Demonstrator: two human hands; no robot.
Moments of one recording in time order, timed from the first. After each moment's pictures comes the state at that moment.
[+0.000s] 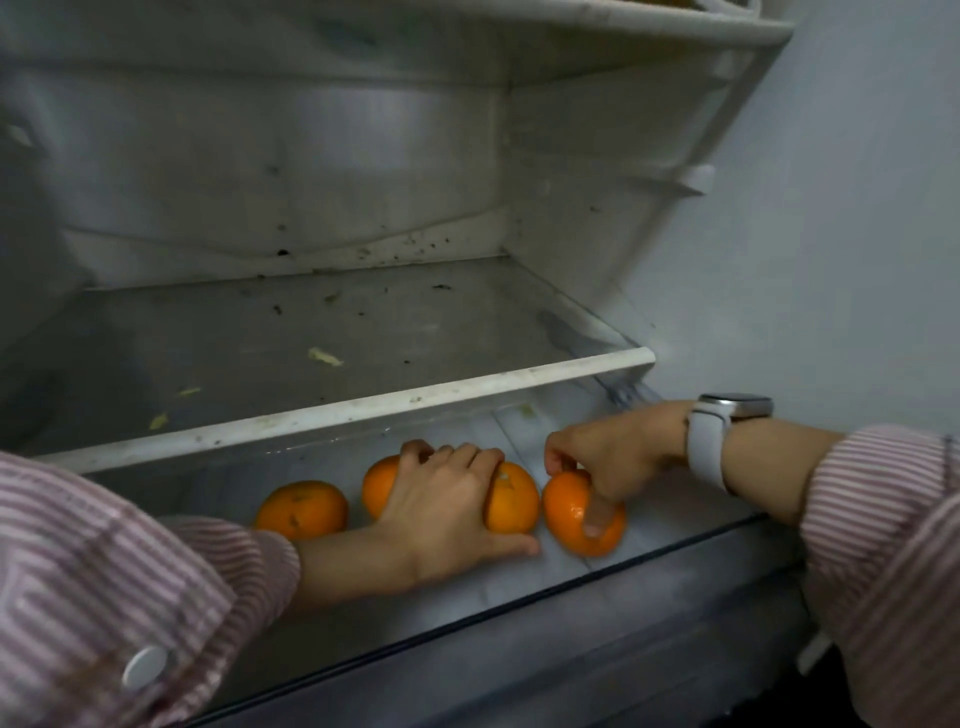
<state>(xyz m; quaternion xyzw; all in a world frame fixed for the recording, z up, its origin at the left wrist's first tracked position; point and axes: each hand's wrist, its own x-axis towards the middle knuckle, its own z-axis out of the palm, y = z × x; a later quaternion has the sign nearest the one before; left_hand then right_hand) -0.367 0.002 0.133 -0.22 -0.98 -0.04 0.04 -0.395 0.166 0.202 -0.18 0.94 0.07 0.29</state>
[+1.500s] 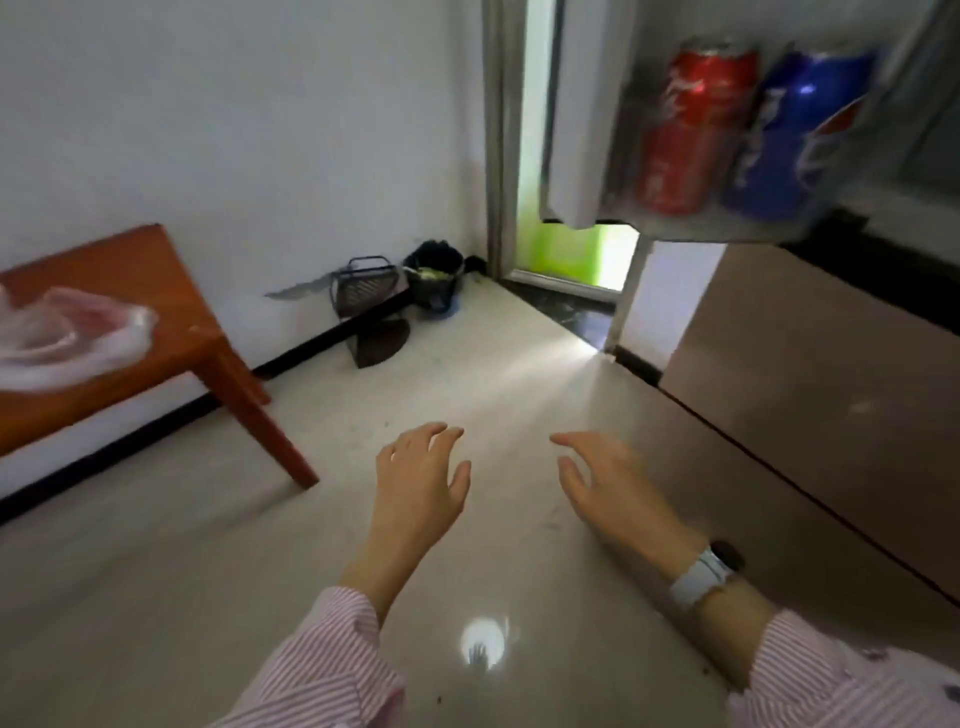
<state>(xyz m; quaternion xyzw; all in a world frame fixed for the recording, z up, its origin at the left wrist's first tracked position) 0.389 -0.078 -0.087 0.52 -0.84 -0.11 0.14 0.202 -0.001 -0.075 -0.62 0.72 -0.26 0.15</state>
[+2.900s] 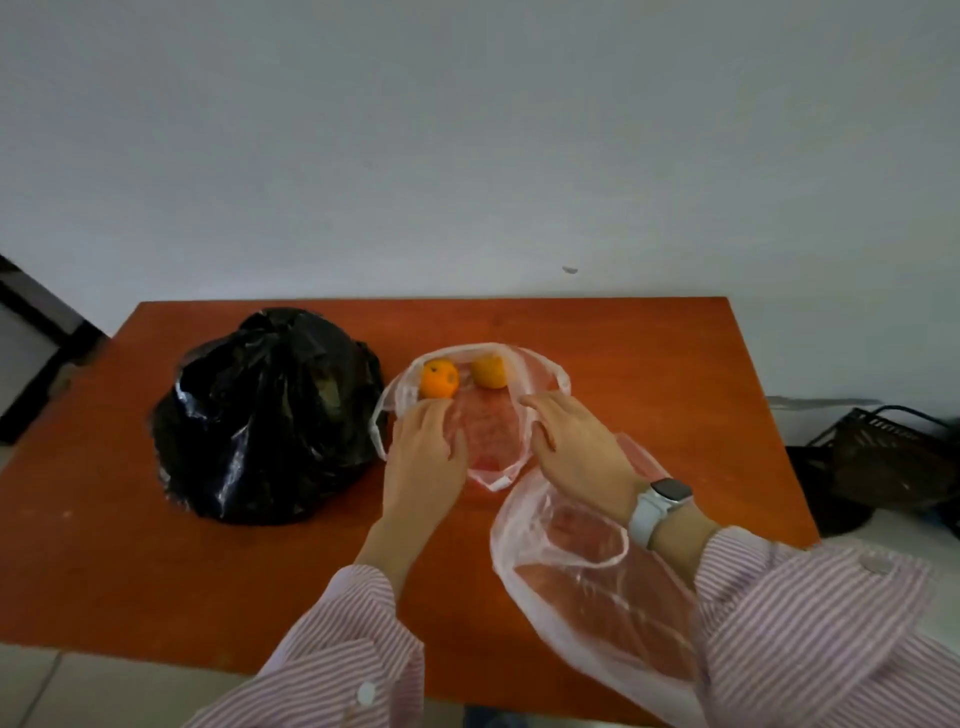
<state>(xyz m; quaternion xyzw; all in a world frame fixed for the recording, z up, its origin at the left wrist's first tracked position) 1.127 -0.683 -0.120 0.82 -0.50 -0.11 0.27 0.974 -0.767 -0.109 -0.87 0.38 -0.15 0.27</state>
